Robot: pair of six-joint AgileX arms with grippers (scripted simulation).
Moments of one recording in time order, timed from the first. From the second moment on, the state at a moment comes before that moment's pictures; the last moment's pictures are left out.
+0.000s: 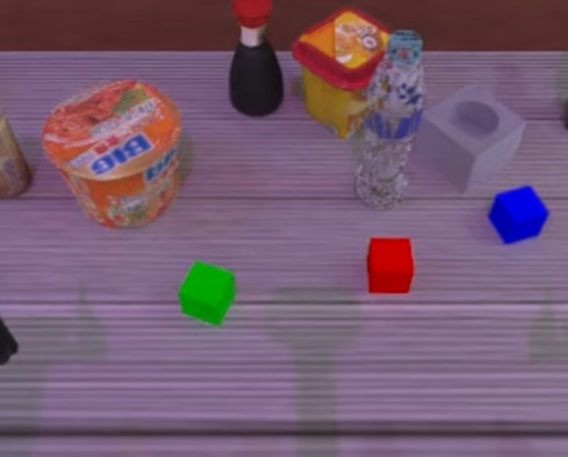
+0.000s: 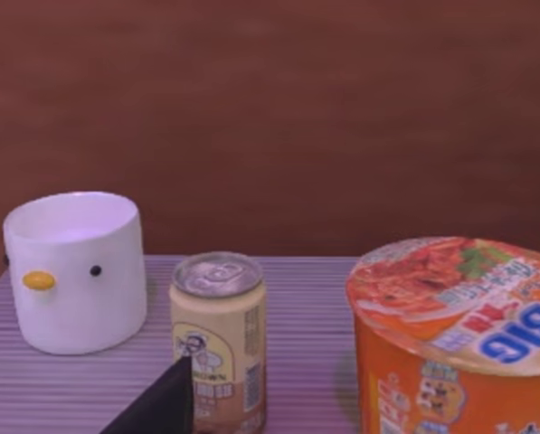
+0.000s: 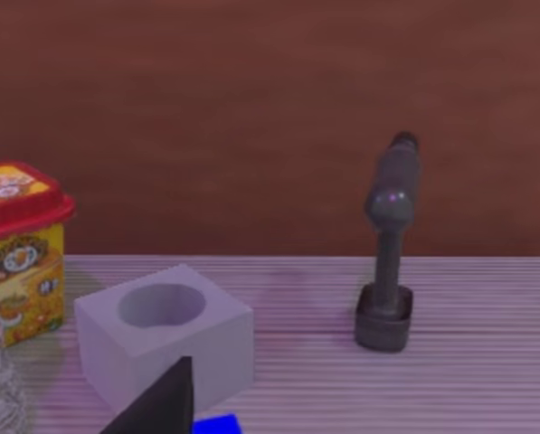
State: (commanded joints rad) left arm 0.00 0.00 0.00 0.00 0.00 0.00; right arm 0.00 0.00 0.00 0.00 0.00 0.00
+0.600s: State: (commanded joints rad) left arm 0.00 0.00 0.00 0.00 0.00 0.00; right arm 0.09 0.37 0.34 -0.20 0.00 0.11
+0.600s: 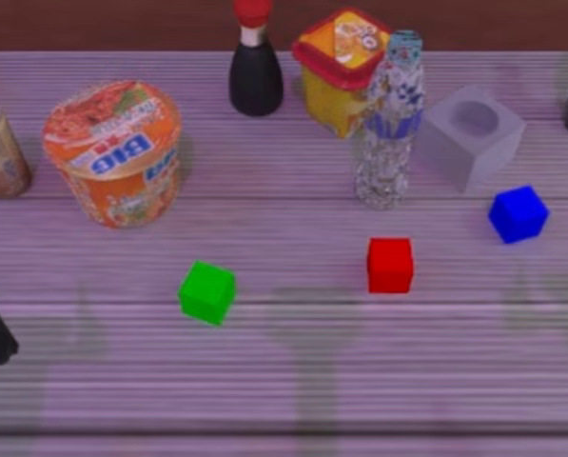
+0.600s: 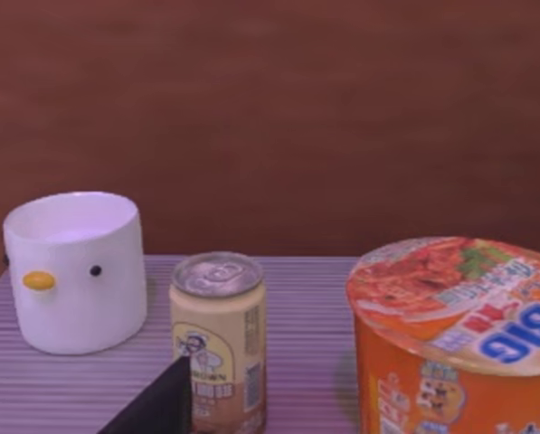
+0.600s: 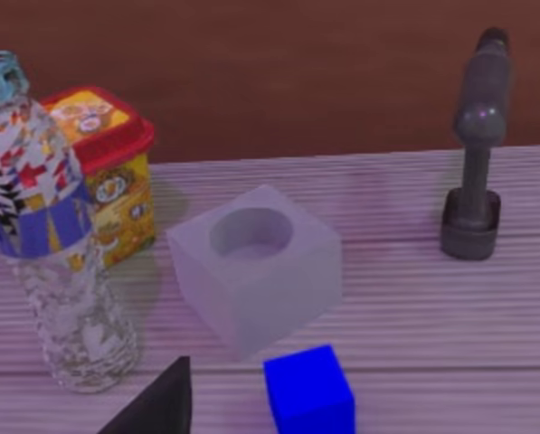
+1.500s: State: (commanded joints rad) left arm 0.00 0.00 0.00 0.00 0.00 0.00; right arm 0.45 1.94 1.56 -1.03 0.00 0.46
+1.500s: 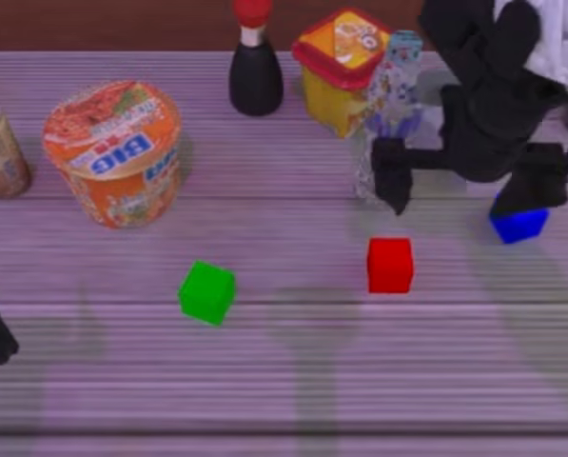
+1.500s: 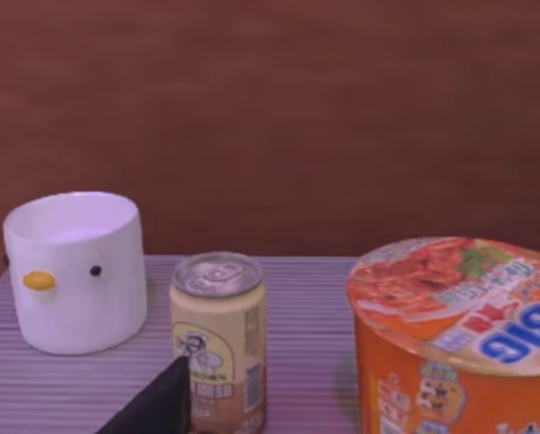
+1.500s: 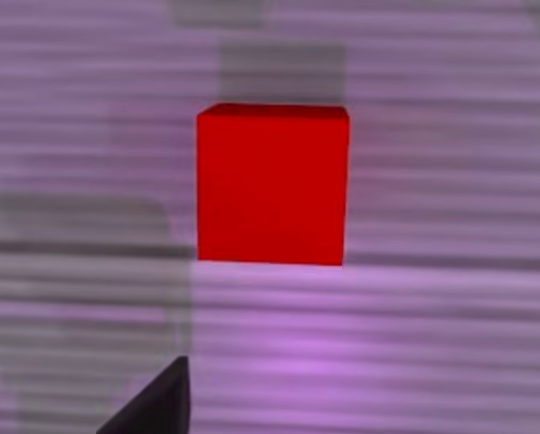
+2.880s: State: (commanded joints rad) left arm 0.00 0.00 0.00 0.00 0.00 0.00; right arm 0.52 2.37 1.67 -0.87 0.00 0.54
